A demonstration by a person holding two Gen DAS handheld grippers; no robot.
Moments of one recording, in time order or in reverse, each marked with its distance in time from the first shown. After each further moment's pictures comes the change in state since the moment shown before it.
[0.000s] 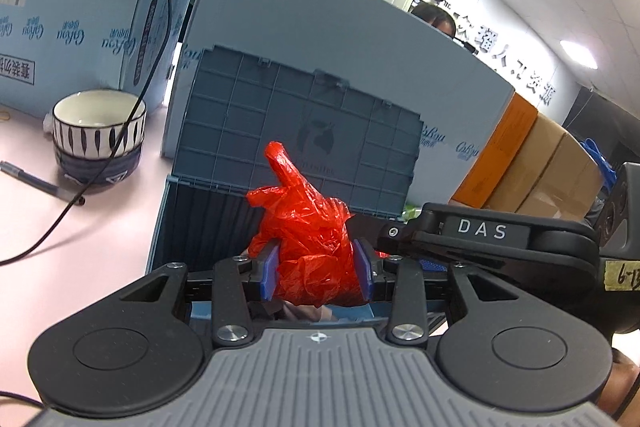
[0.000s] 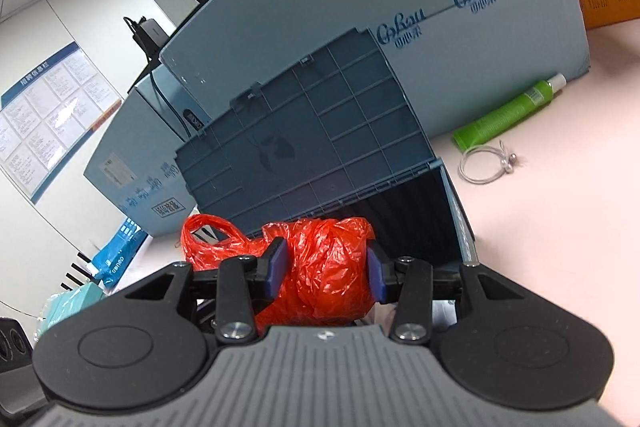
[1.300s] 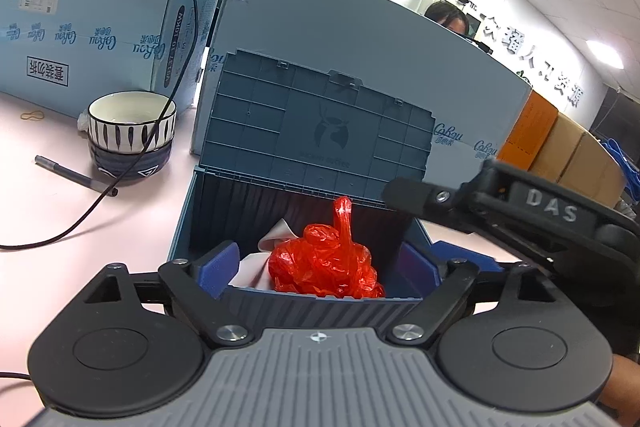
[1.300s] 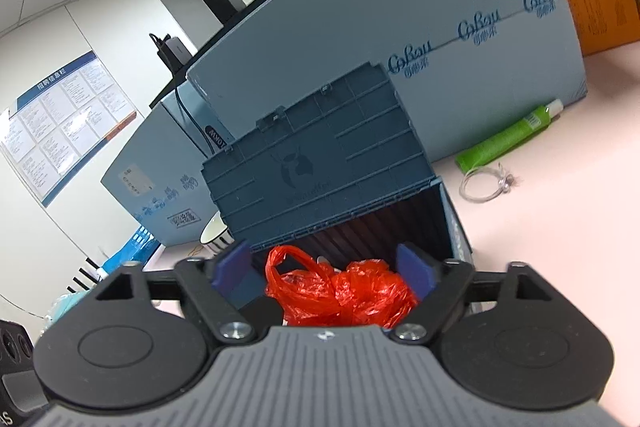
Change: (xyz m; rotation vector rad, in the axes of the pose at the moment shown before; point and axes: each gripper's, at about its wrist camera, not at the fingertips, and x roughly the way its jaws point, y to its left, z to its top) left arm -0.020 -0.015 -0.009 -0.008 -0.014 0.102; right arm -0.032 0.005 -0.005 -0.046 -0.094 0.038
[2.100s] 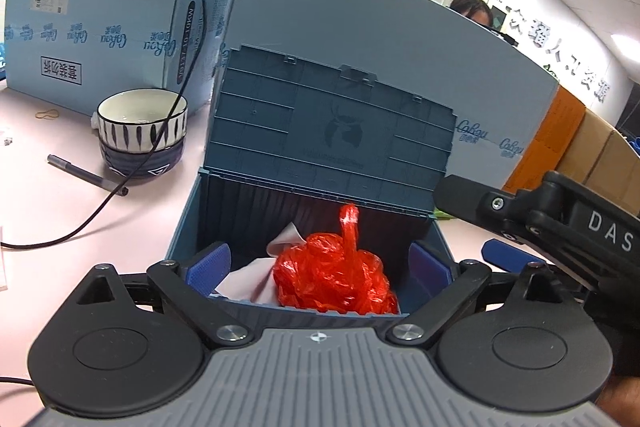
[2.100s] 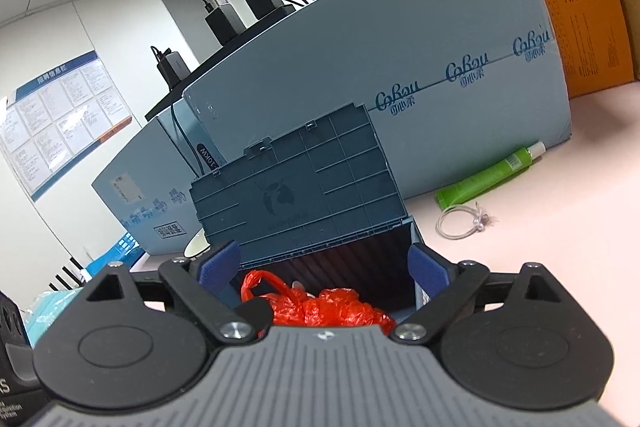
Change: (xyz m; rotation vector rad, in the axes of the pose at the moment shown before) left arm 0.017 -0.012 0.009 -0.010 0.024 0.092; right arm -0.007 -0.007 0.011 -0.078 -0.053 -0.035
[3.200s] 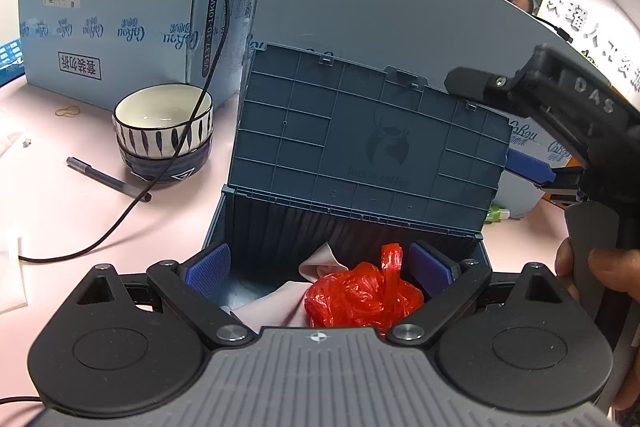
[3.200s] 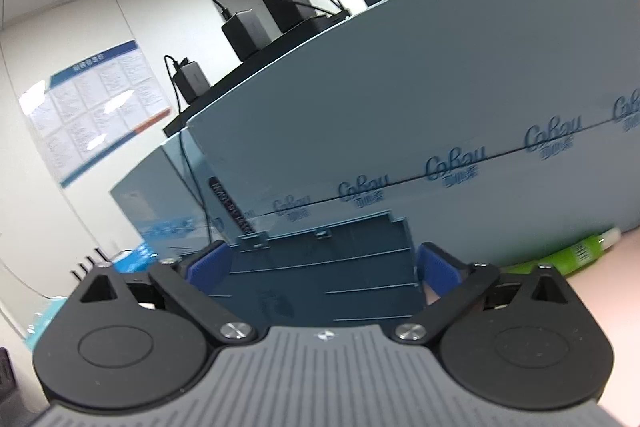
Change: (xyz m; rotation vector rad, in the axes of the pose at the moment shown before) left arm 0.027 0.004 0.029 -0.012 0.080 0.118; right arm 0.074 -0.023 0.070 -0.055 0.027 0.170
